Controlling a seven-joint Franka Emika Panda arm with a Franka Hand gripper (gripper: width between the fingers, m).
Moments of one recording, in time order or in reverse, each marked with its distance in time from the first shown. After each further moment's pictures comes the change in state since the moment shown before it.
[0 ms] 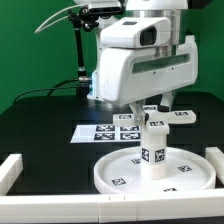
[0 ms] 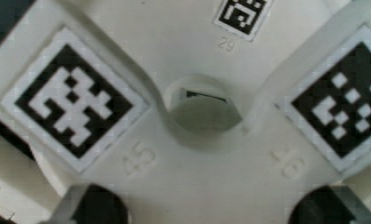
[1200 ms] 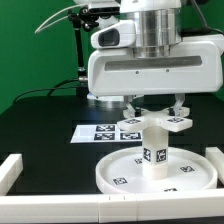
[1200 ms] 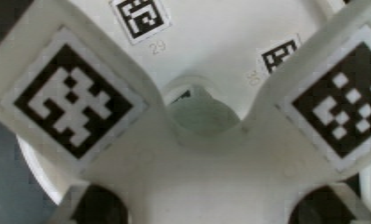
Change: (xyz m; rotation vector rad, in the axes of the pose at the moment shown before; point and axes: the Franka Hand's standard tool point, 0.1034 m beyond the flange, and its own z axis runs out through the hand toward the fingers) arm 0.001 -0.003 0.000 0.073 0.018 0.923
